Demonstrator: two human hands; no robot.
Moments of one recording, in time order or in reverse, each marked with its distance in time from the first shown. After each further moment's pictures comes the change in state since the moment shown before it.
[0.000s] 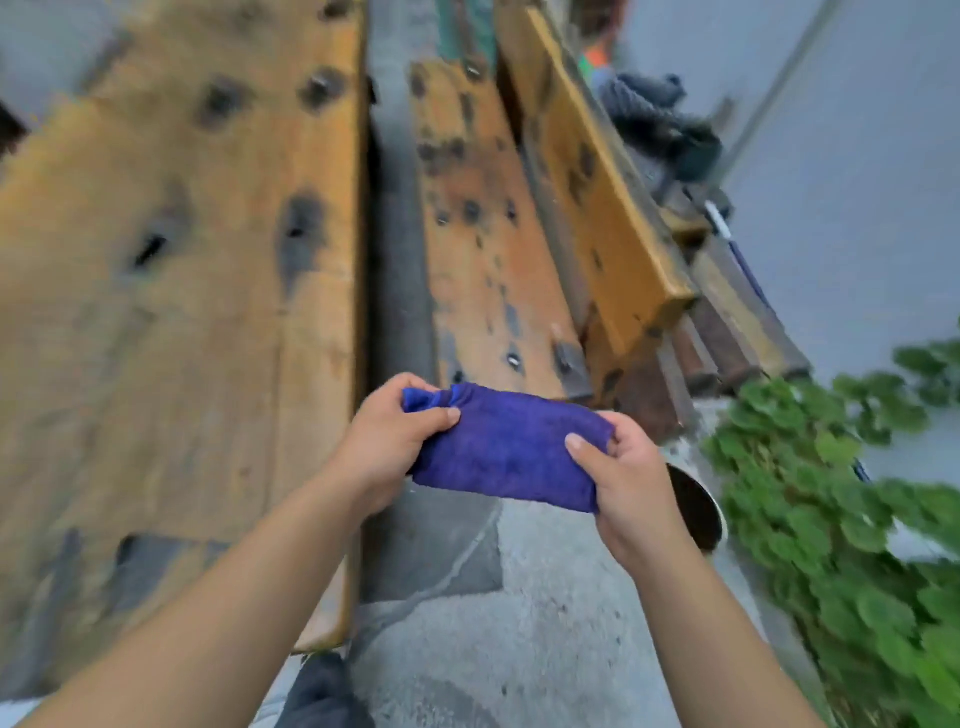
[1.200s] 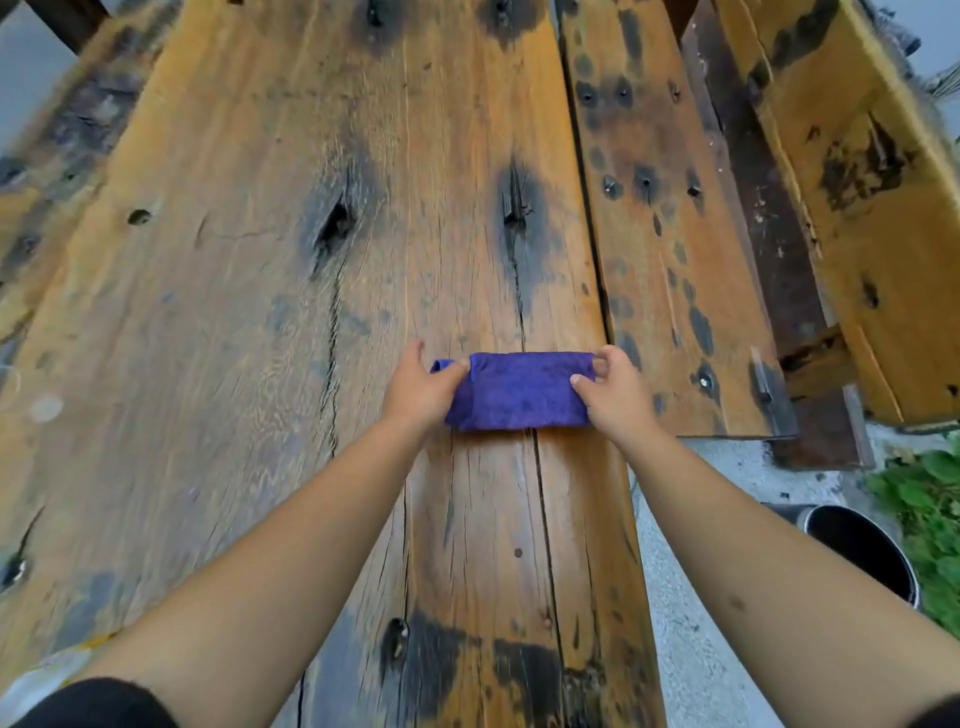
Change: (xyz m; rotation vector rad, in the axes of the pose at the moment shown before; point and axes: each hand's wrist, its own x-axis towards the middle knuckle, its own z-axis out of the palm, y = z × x) left_hand 0.230 -0.008 -0.402 0.257 0.309 -0.190; right_hand 0.224 0.114 0.410 -0.916 -0.049 0.044
